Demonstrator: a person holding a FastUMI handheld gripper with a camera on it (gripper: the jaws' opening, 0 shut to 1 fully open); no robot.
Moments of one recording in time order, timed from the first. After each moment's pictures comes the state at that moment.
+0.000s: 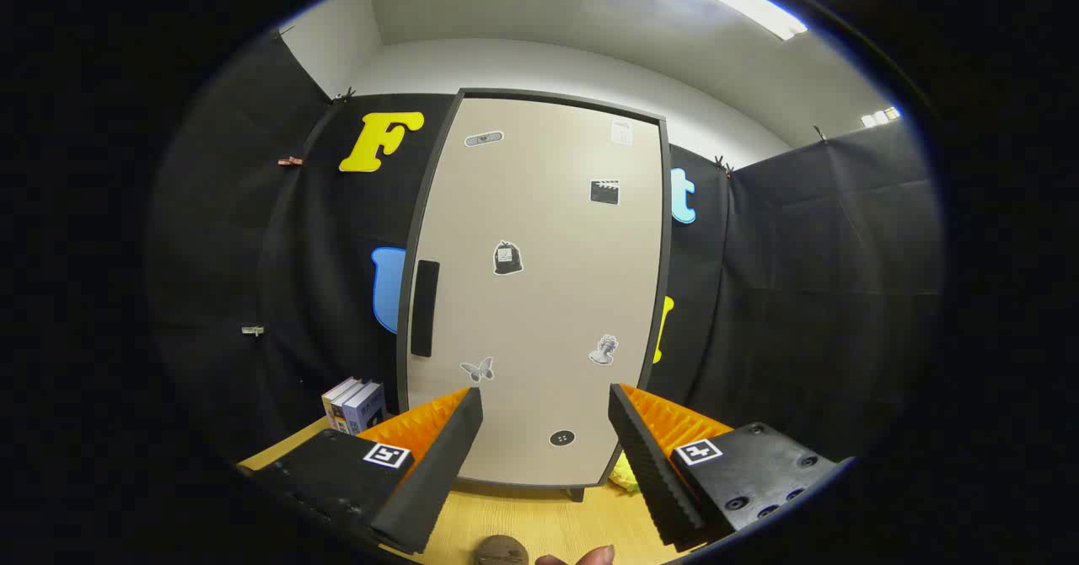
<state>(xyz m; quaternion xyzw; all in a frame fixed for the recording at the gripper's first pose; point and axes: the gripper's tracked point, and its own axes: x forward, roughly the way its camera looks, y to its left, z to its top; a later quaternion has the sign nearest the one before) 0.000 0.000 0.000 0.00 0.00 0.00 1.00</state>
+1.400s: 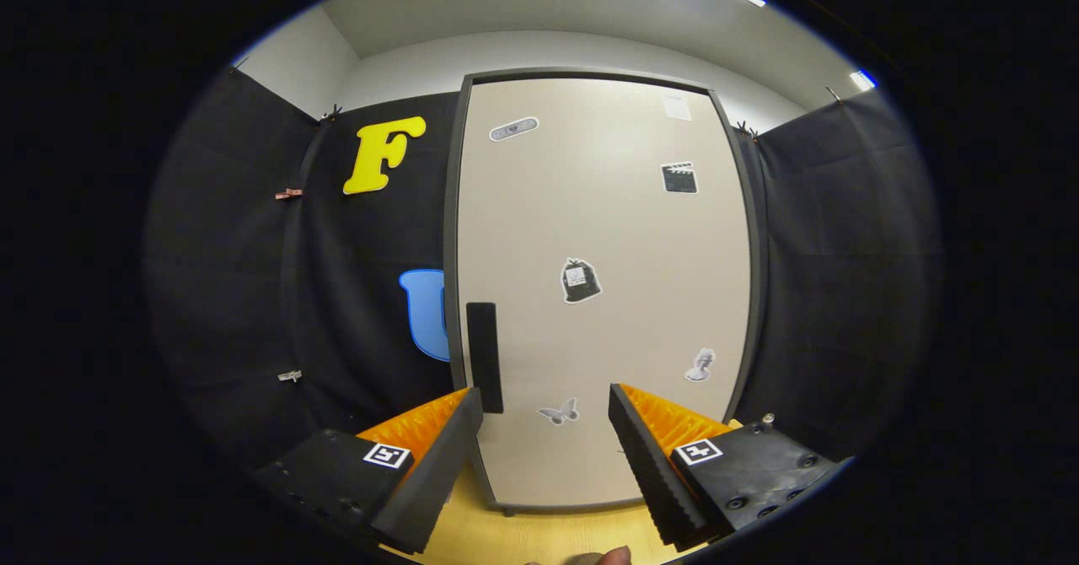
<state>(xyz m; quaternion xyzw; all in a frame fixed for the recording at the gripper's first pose) 0.095 0.095 0.036 0.08 0.03 0.05 0.99</state>
